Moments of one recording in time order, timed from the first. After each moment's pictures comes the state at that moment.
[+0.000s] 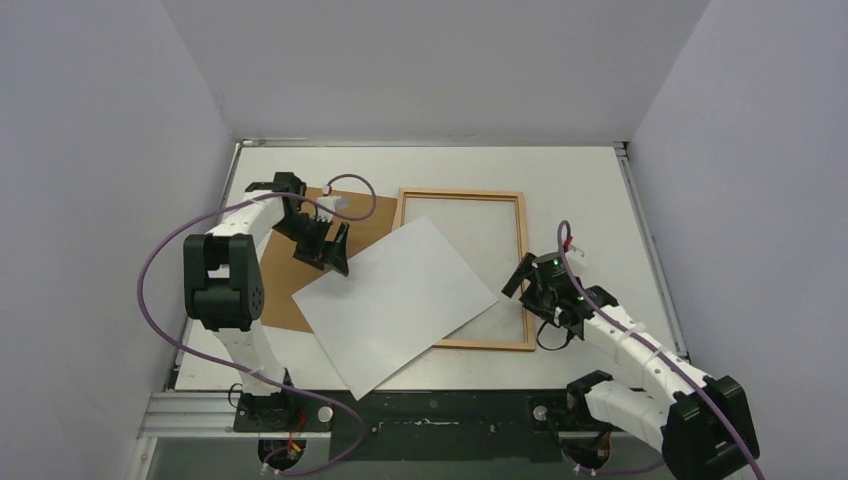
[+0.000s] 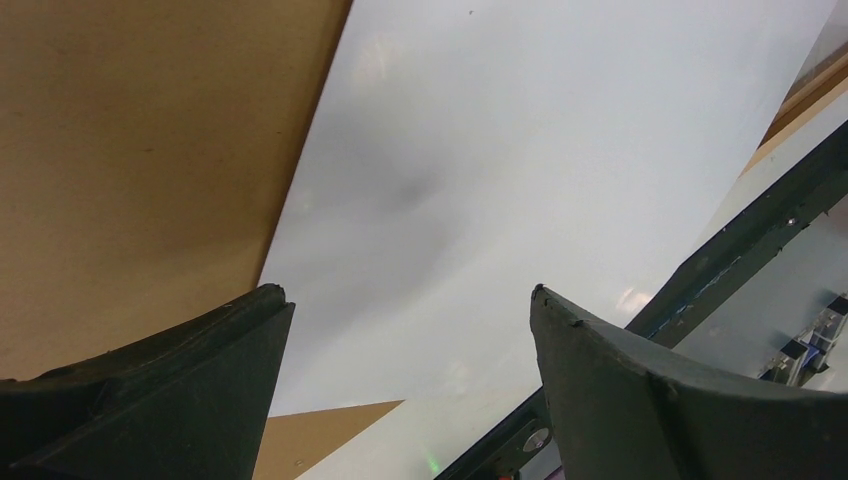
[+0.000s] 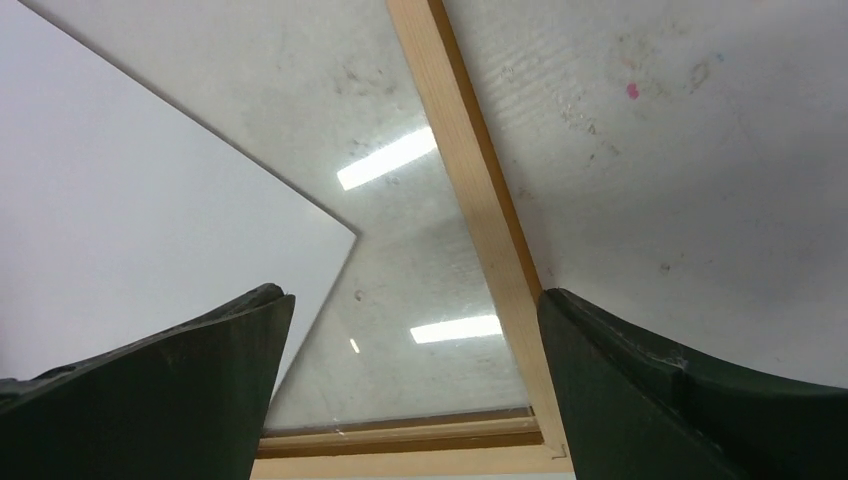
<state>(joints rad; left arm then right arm) -0.04 1.86 1.33 -1.00 0.55 0.36 0.40 1.02 0.50 -0.45 0.13 0.89</state>
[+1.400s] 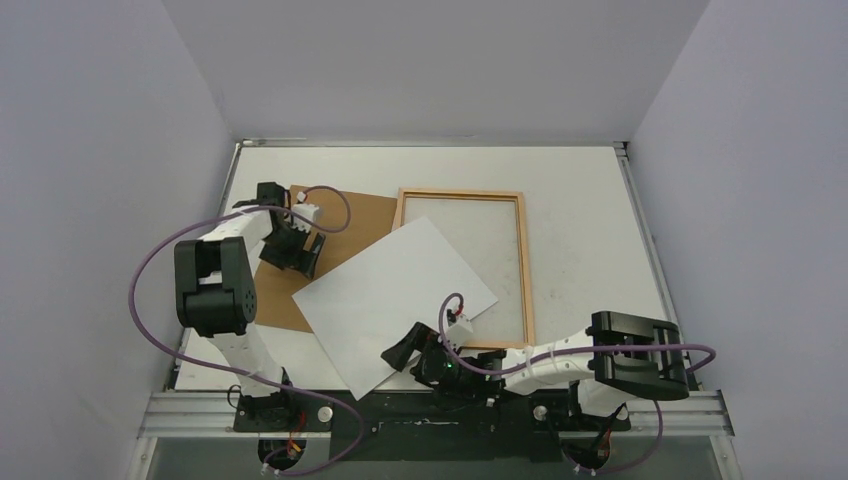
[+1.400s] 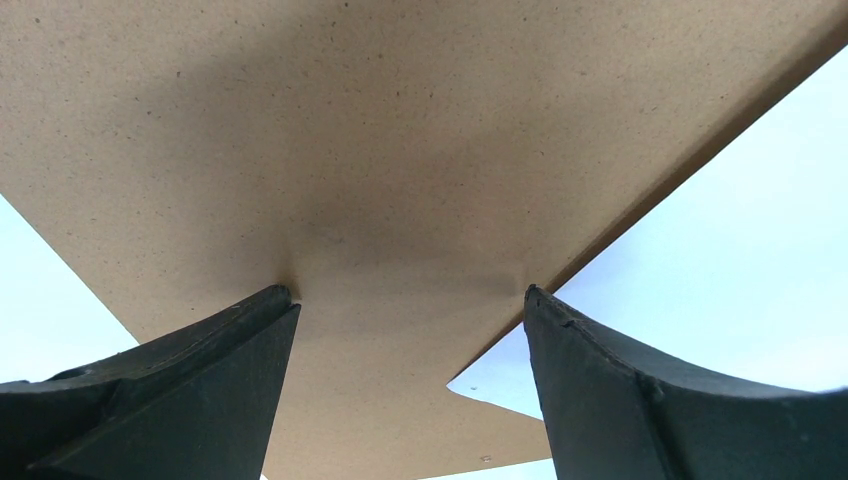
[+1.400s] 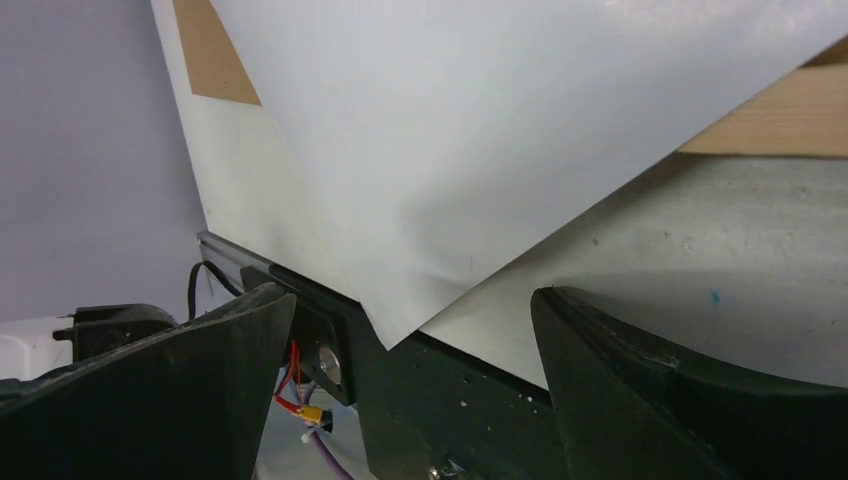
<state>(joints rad) 0.06 1.82 1.19 -0.74 0.14 0.40 1.43 1.50 0.54 0.24 0.46 1.58</state>
